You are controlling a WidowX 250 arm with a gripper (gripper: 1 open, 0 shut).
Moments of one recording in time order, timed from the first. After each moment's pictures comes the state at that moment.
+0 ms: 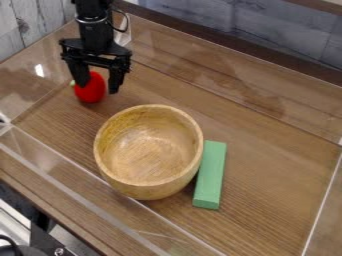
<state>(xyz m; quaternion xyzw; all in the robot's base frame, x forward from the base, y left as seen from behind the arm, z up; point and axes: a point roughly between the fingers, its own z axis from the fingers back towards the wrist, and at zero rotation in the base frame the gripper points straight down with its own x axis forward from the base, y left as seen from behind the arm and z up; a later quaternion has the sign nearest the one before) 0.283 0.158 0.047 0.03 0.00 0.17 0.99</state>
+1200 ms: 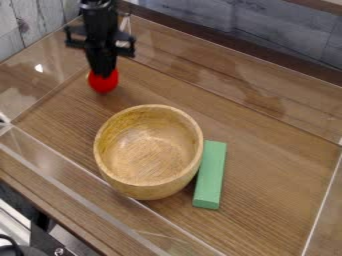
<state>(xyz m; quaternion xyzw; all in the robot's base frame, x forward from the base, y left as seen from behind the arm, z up) 0.302 0.143 0.077 0.02 -0.03 0.13 0.99</state>
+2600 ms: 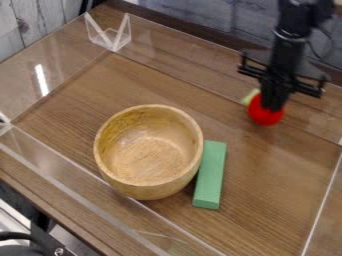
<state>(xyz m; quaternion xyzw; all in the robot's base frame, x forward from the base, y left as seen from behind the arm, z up) 0.353 -0.092 0.063 0.01 -0.04 0.02 1.00</state>
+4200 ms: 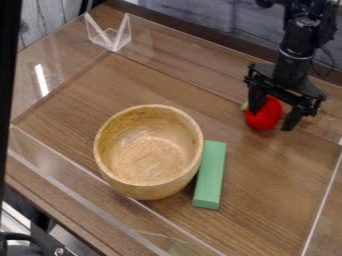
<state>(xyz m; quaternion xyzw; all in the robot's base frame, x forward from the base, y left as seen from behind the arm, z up) 0.368 -0.074 0.040 0.03 -0.03 -0.05 1.00</state>
